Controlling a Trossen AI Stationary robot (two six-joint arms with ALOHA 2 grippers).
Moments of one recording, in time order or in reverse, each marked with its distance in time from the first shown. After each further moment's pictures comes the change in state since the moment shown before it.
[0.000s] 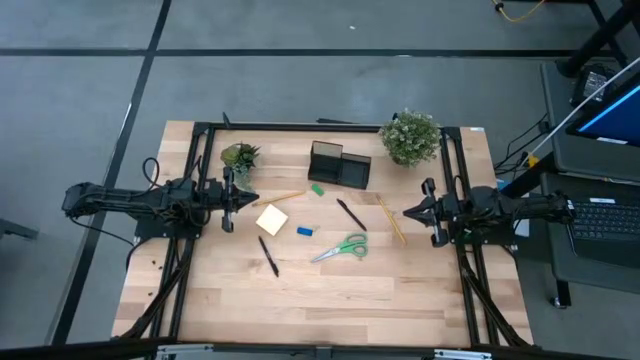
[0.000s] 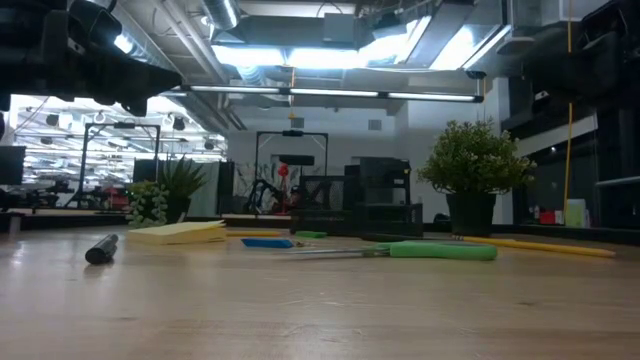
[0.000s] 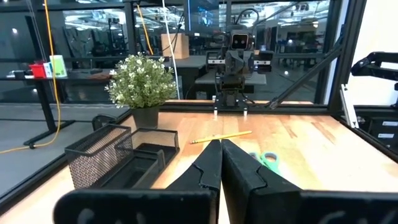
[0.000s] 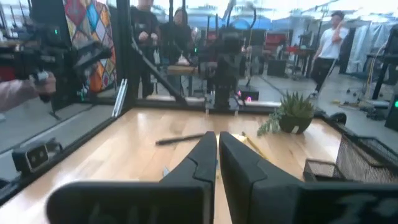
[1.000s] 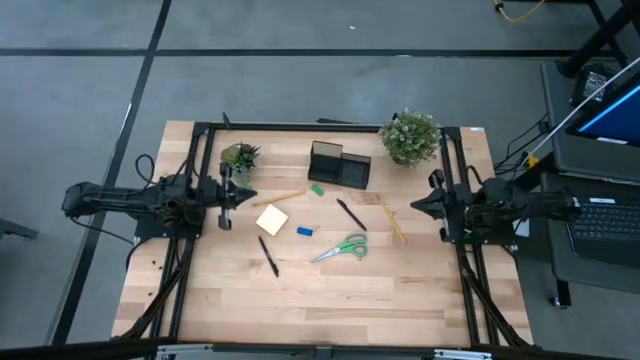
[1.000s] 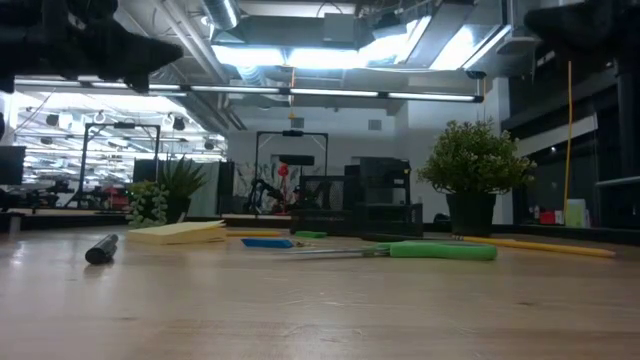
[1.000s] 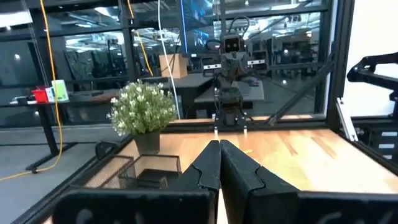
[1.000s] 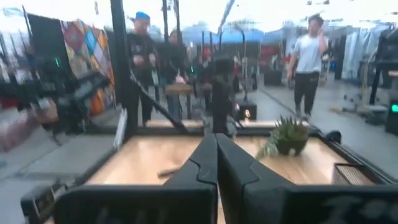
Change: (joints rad) left arm 0.000 0.007 0.088 -0.024 0.016 0.073; right arm 0.000 0.100 0.197 -0.073 0.013 0.050
